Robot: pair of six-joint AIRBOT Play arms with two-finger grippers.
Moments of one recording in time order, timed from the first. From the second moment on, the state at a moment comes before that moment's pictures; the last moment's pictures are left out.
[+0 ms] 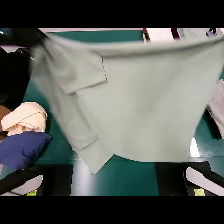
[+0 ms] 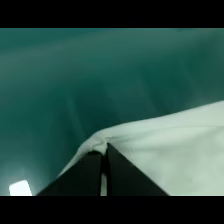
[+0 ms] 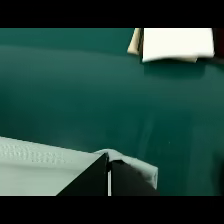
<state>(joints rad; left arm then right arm) -0.16 -1.18 1.71 1.25 -1.20 -1.47 -0.26 -1.16 1.75 -1.15 1.42 1.36</state>
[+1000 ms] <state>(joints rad) -0.07 -1.65 1.55 1.17 -1.27 -1.38 -0.19 -1.48 1.43 -1.27 1.25 1.35</state>
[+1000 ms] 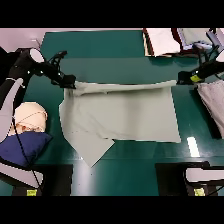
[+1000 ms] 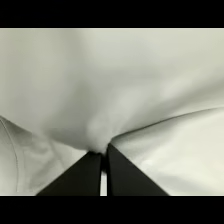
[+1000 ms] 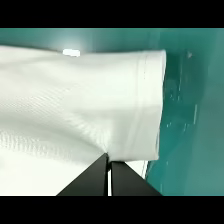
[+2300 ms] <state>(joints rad) -0.04 -0.84 0.41 1.03 -1.13 -1.56 -0.18 -0.96 1.09 -1.15 1.25 1.36</state>
